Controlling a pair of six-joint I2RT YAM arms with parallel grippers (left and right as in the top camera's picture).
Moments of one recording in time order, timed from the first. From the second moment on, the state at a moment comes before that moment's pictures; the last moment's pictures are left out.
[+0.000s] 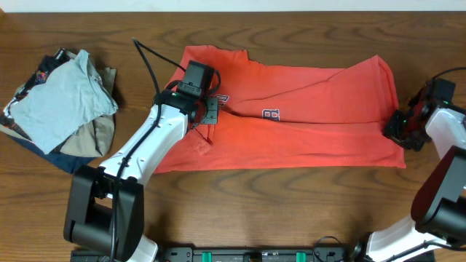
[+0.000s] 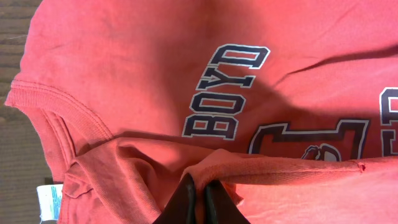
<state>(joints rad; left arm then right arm) -0.36 1.71 1.18 -0.61 -0.06 -0.28 -0.41 1.81 1.11 -0.68 -0.07 0.22</state>
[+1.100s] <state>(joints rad) -0.36 1.71 1.18 -0.62 -0.06 -0.28 -0.41 1.84 1.11 -0.61 -0.01 0.24</state>
